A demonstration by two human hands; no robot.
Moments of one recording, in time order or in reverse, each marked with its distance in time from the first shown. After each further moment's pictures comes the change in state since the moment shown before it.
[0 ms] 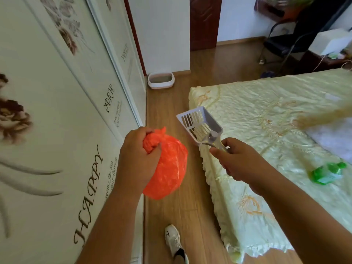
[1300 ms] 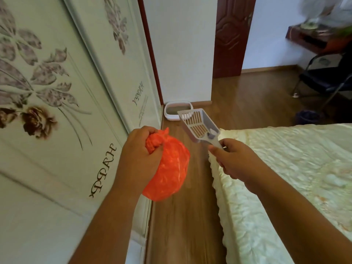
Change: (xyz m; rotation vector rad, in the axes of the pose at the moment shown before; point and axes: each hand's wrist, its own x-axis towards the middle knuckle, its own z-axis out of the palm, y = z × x) left_hand 0.440 -0.001 0.079 0.003 0.103 0.027; right_hand 0.441 -0.187 -0.029 -0.035 -0.038 -0.085
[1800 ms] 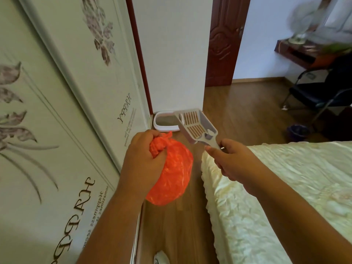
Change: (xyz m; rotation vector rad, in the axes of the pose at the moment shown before) left_hand 0.166 -0.026 0.071 -0.071 -0.044 0.018; right_hand 0.167 -0.046 -0.014 -0.043 0.046 -0.021
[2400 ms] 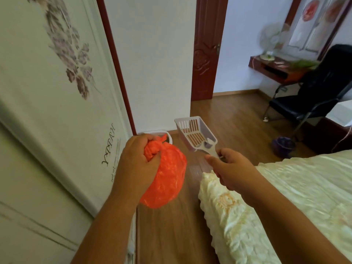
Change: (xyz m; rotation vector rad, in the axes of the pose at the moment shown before) left_hand 0.256 -0.084 0.008 -0.036 -0.062 0.109; right_hand 0.204 -0.077 0.049 0.033 0.144 0.042
